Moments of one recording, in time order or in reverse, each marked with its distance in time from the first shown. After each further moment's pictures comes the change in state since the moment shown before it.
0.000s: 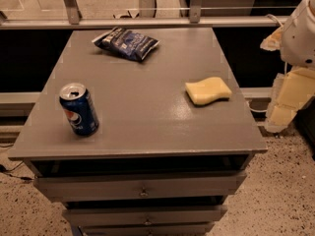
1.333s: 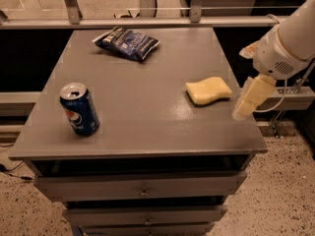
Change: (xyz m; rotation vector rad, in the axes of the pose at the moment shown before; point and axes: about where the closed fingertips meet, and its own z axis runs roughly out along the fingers) arm -0.008 -0.060 0.084 0.025 -0.188 0.057
